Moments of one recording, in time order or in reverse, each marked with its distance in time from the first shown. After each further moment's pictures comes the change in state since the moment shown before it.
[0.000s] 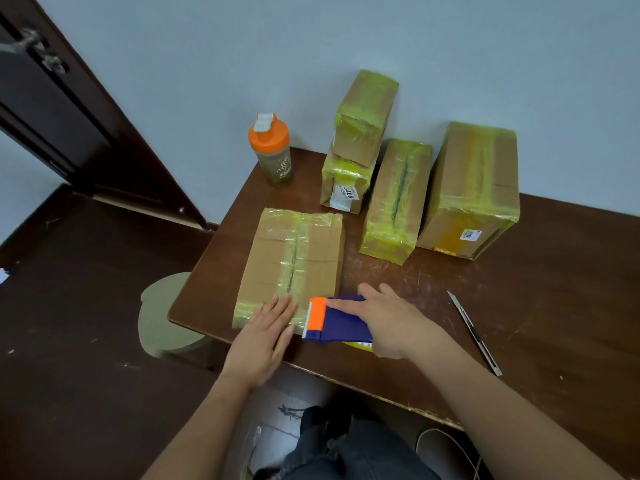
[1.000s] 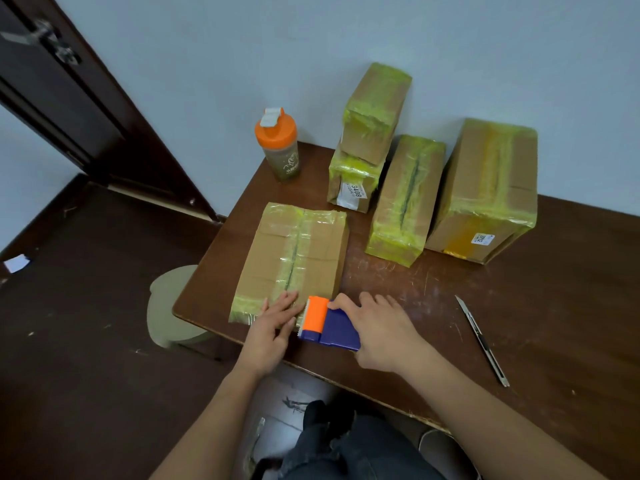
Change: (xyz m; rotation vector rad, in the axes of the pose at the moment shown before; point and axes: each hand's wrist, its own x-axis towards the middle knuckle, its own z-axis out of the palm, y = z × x) left_hand 0.021 0.010 0.005 -0.426 0.093 -0.133; right_hand 0.017 0.004 0.028 -0.043 0.185 -0.056
